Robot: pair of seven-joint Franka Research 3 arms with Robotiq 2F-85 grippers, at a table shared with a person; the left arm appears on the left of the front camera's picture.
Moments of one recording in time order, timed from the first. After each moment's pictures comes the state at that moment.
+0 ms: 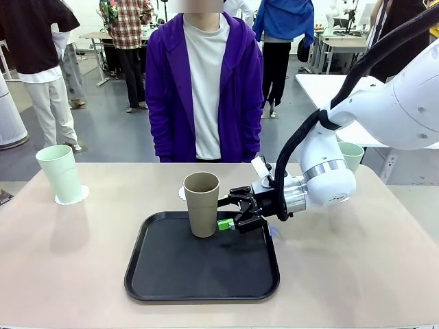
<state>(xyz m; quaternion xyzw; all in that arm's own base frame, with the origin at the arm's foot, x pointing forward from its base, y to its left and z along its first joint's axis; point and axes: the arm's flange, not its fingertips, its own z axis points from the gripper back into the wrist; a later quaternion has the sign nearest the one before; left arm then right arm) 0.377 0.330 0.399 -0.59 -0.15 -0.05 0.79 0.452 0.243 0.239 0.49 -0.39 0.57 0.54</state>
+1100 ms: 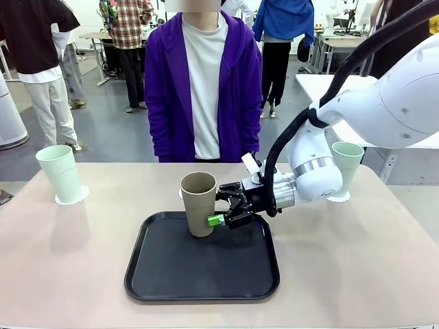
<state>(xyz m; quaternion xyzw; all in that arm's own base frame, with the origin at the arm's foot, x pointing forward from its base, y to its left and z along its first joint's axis) 0.377 0.330 0.399 -0.59 -0.15 -0.05 0.79 0.464 0.268 0.240 0.50 -0.39 0.57 0.51</state>
